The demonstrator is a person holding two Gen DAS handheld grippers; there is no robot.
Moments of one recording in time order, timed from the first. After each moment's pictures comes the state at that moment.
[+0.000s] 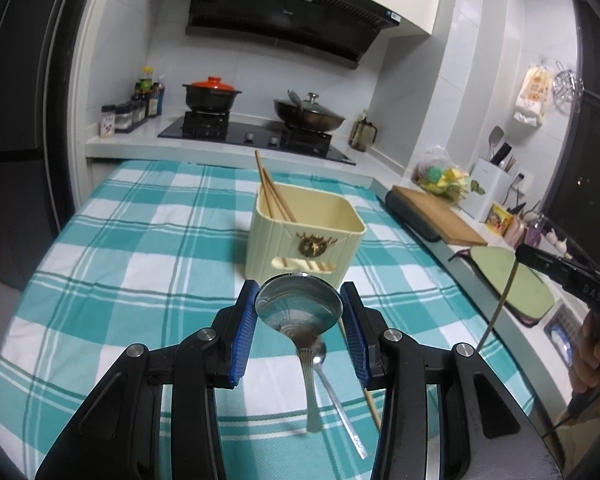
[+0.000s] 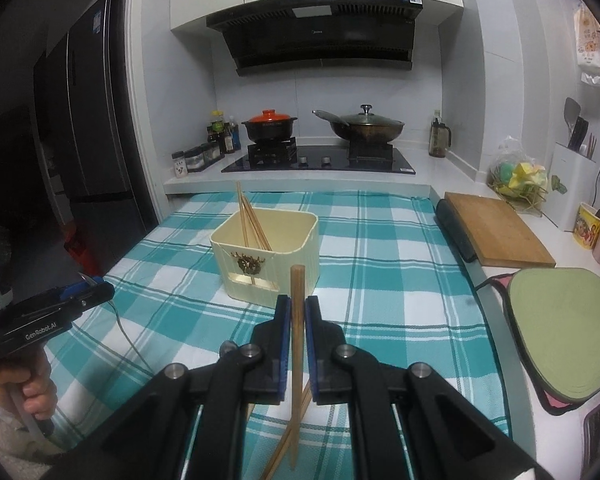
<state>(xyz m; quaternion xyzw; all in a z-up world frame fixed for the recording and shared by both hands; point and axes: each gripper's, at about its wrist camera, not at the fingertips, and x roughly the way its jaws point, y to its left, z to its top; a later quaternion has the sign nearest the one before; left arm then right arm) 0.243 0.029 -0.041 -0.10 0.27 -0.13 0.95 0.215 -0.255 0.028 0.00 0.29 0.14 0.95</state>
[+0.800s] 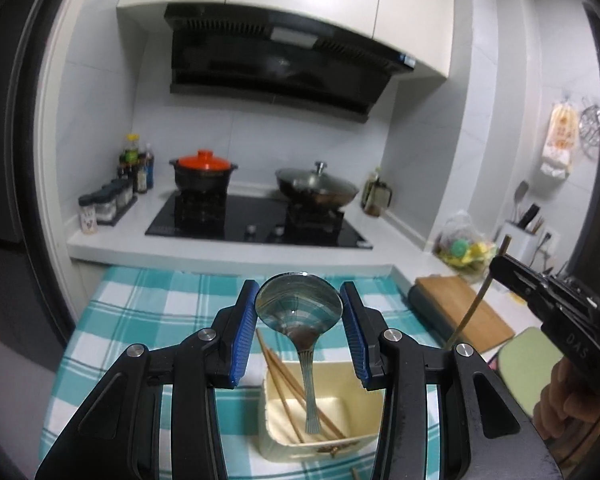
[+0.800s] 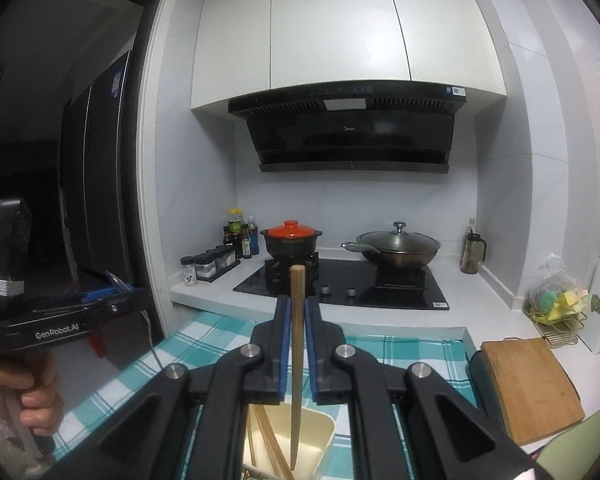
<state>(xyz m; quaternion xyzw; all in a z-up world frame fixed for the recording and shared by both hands) 0.446 0.028 0.075 -0.08 0.22 -0.11 0.97 0.381 -0.201 0.132 0.00 0.13 0.19 0.97</state>
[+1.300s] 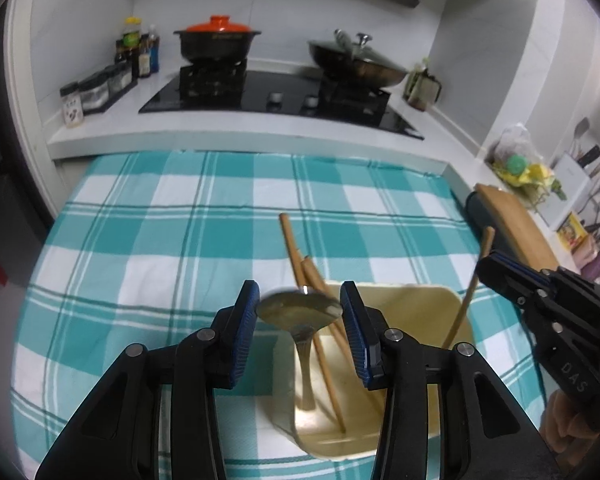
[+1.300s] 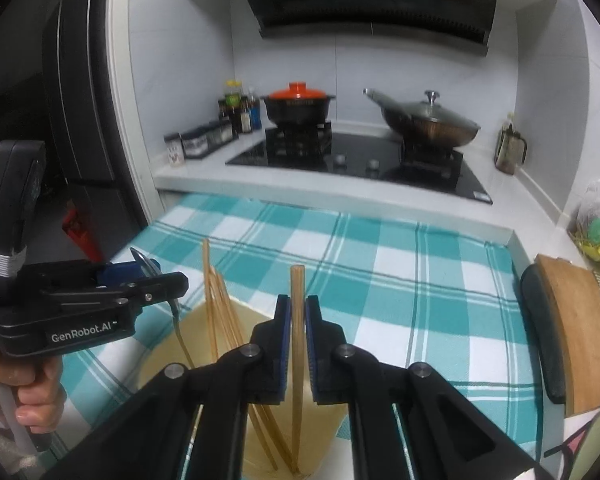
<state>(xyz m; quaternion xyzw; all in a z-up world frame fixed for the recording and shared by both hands) 0.542 0.012 -0.052 -0.08 0.40 -0.07 0.91 0.499 -0.154 0.000 -0.04 0.34 0.20 0.92</state>
